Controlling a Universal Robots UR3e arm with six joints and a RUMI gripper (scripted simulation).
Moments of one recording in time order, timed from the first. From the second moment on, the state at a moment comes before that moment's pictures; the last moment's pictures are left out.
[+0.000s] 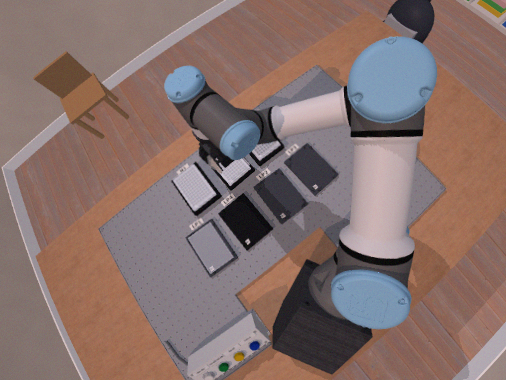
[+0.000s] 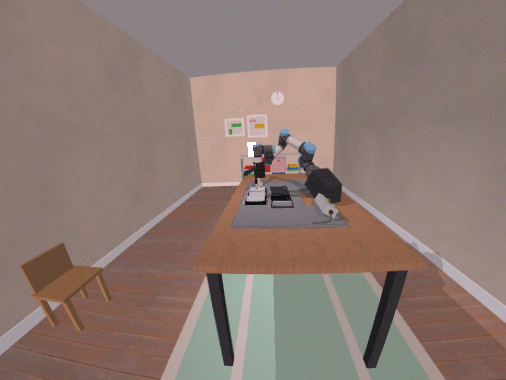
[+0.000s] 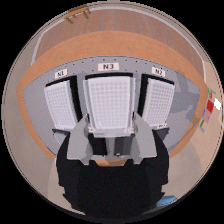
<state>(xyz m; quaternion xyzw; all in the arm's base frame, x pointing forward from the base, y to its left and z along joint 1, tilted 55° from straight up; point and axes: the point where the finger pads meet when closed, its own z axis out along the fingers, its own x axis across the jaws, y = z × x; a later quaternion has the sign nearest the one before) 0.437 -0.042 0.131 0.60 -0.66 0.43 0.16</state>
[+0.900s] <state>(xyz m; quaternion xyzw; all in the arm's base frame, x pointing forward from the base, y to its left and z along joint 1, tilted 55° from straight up) 0.409 -0.115 0.213 0.58 -0.67 0.43 0.16</state>
